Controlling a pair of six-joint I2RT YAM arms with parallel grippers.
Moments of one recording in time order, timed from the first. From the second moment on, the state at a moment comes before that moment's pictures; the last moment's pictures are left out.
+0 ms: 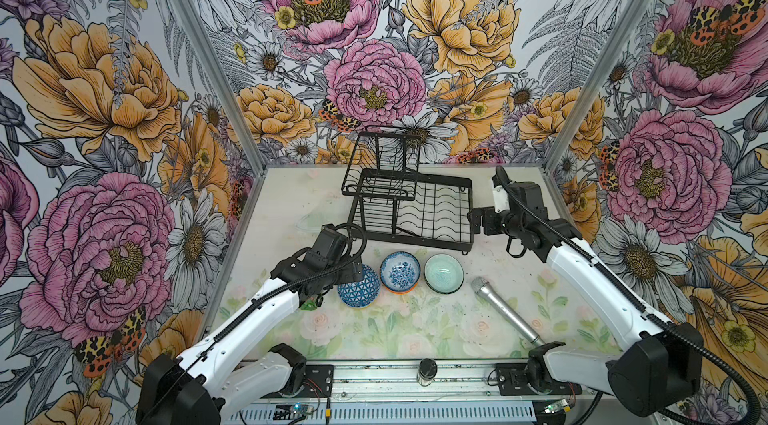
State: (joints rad) left arm -0.54 1.02 0.76 -0.74 -0.12 -0.62; right arm 0.27 1.26 1.08 -0.56 -0.03 0.12
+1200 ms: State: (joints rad) left arm -0.59 1.14 0.77 -0.87 -0.21 -0.67; right arm 0.31 1.32 1.12 -0.57 0.00 0.12
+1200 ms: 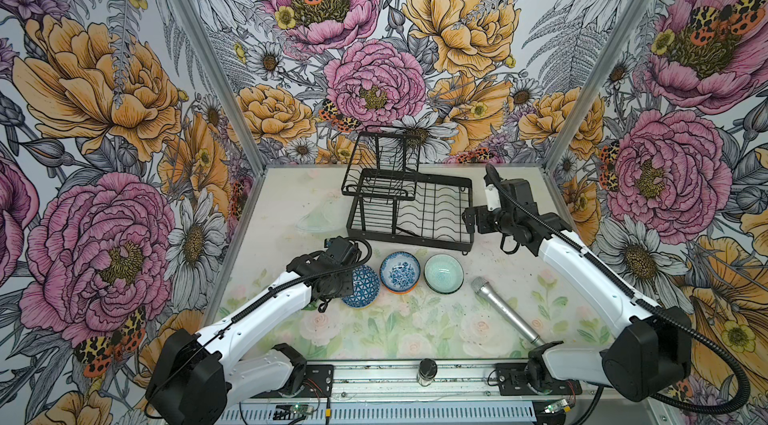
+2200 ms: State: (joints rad) left arm -0.61 1.16 0.82 -0.89 -0.20 -0.63; right arm 0.31 1.33 1.12 -0.57 0.00 0.12
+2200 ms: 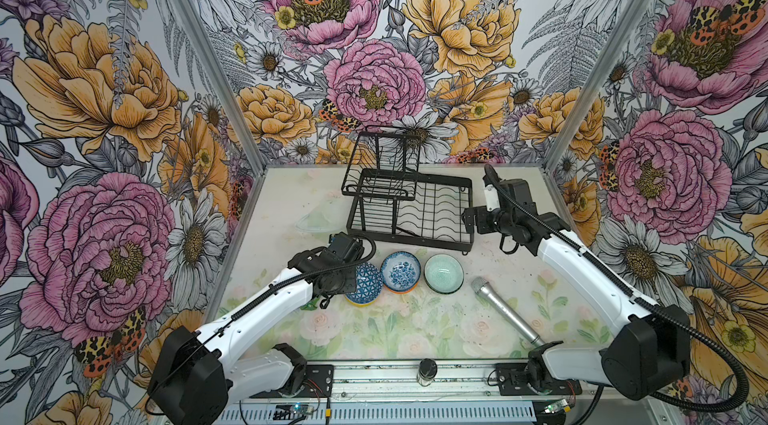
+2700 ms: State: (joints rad) left arm -0.62 1.13 0.83 -0.95 -0.21 -0.61; right arm 0.31 1.32 1.10 -0.57 0.00 0.11
